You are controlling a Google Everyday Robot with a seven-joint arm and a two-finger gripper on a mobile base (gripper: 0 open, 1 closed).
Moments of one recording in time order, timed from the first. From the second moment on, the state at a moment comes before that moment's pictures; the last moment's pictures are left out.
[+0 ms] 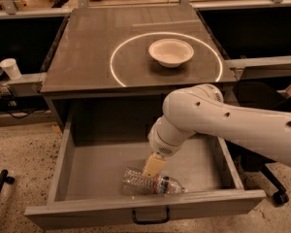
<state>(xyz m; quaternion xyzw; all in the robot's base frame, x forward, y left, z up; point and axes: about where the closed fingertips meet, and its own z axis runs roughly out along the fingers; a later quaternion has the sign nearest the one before) 0.473 -0.020 0.670 -0.64 0.74 0.09 0.16</state>
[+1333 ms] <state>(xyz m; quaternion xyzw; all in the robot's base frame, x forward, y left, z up) 0.464 -0.001 0.611 -0.66 0.73 0.13 0.13</state>
